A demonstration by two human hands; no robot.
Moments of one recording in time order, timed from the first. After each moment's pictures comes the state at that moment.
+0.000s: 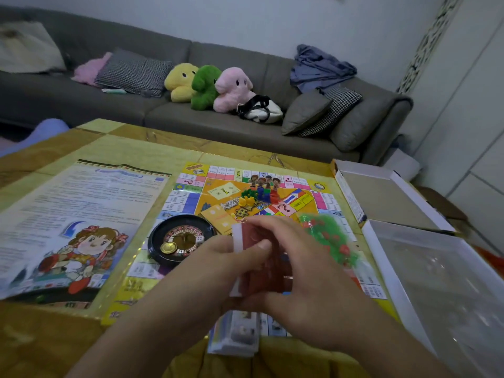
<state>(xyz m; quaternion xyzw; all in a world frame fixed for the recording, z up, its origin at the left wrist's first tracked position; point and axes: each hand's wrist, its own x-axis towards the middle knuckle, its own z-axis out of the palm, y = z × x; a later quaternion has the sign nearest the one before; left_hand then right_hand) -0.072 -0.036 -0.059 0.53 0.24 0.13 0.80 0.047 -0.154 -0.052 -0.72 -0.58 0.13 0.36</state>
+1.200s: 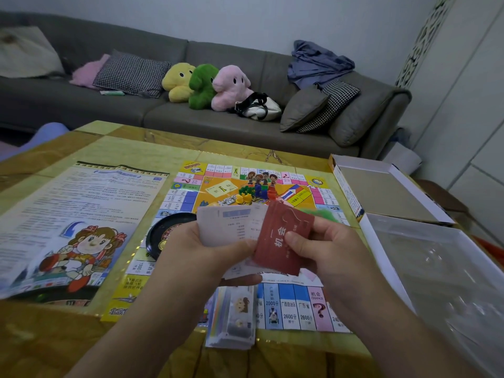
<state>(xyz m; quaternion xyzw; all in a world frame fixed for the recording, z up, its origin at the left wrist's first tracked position) -0.077 -0.040 -0.059 0.55 0.29 0.28 0.73 0.071 -0.157 -0.058 -0.70 -0.22 0.26 0.63</state>
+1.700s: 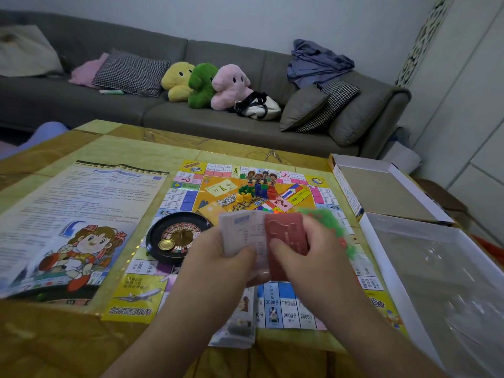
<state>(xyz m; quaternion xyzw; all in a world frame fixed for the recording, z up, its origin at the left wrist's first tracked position) -0.067 -0.061 -0.059 0.61 0.30 0.27 0.68 0.049 -0.153 -0.065 -0.78 -0.33 0.13 0.52</state>
